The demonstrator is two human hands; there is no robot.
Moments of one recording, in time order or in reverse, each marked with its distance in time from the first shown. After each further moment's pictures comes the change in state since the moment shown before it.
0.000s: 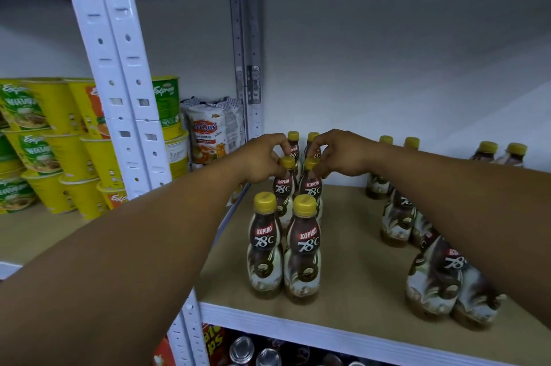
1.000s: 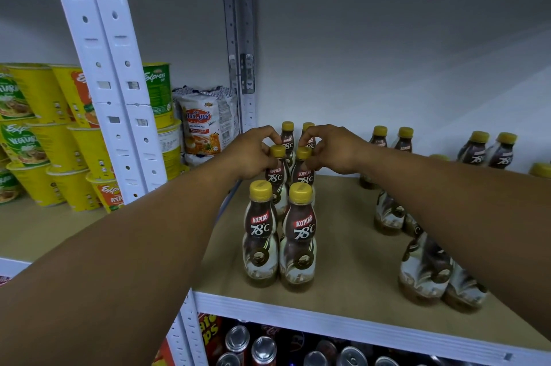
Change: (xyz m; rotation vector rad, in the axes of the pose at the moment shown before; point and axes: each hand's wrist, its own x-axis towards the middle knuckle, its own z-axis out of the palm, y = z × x) left_hand -0.007 -0.012 0.012 -0.096 0.111 -0.002; right_hand -0.004 0.004 0.019 0.025 0.118 -0.024
